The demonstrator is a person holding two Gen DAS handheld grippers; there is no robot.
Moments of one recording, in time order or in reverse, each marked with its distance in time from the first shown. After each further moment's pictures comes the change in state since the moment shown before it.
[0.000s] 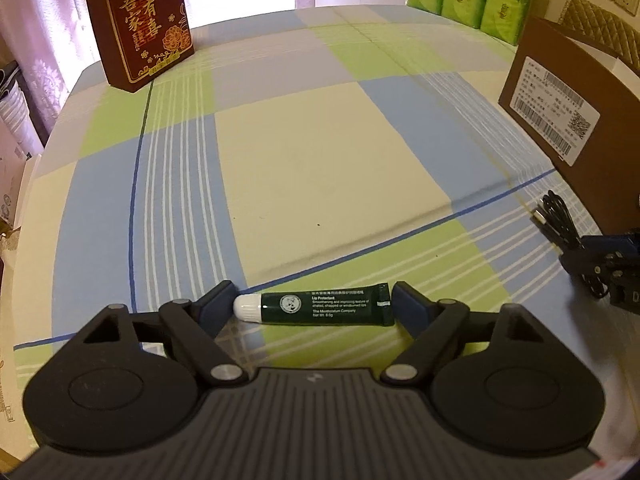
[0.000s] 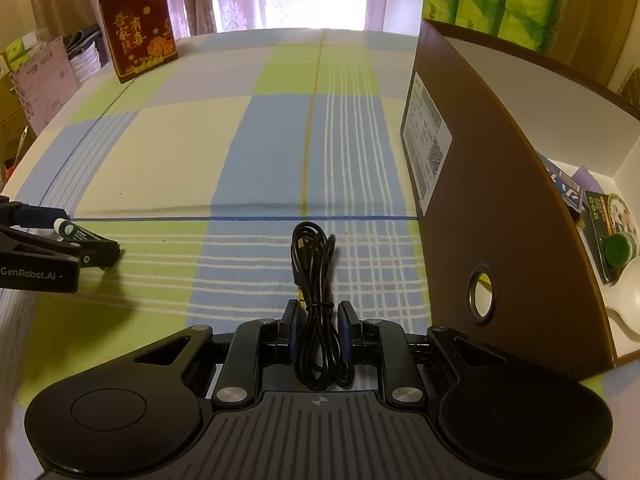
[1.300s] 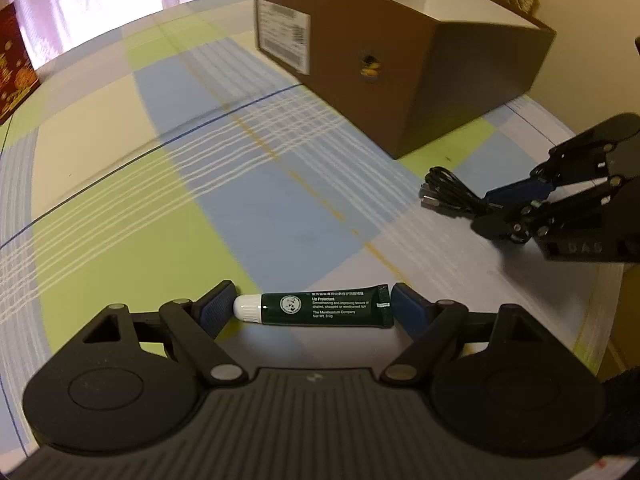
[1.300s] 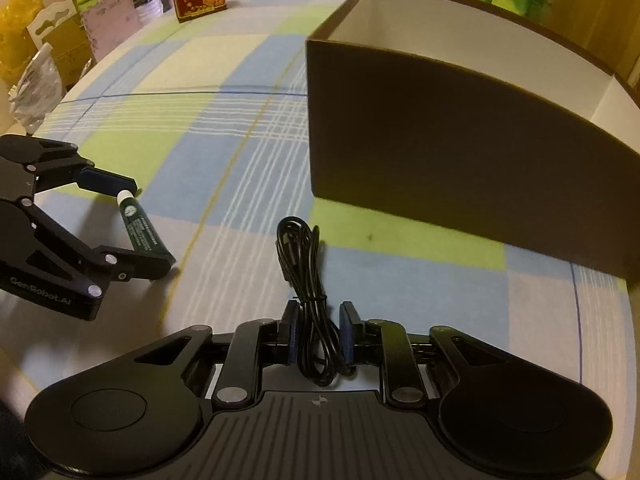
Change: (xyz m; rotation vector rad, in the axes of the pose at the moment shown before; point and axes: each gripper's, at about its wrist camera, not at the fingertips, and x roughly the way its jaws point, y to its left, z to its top) left arm -0.069 -0.174 -0.076 0.227 0.025 -0.213; right arm -0.088 -0.098 -0.108 -0.166 0.077 0.135
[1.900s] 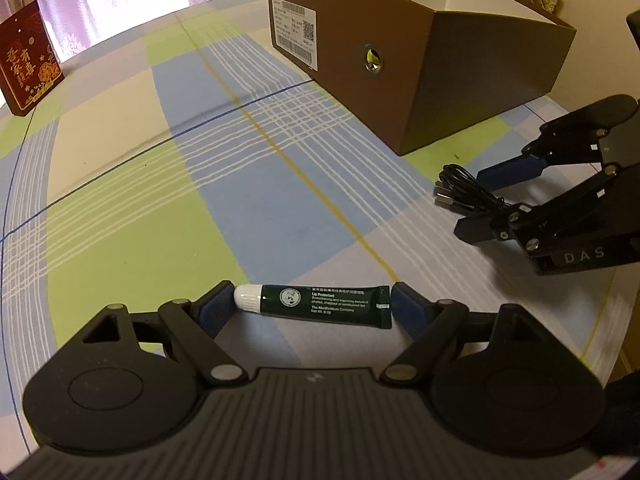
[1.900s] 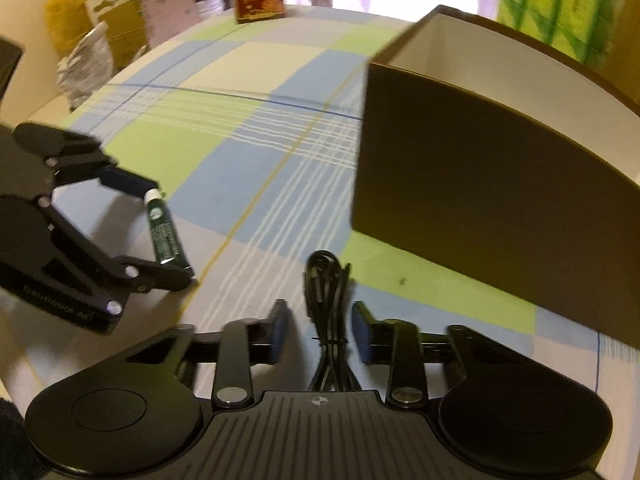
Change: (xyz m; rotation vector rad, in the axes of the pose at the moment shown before) left arm 0.001 -0.014 -0.006 -0.041 -0.006 0.088; right arm 0.011 0.006 0.009 -0.188 -0.054 0.100
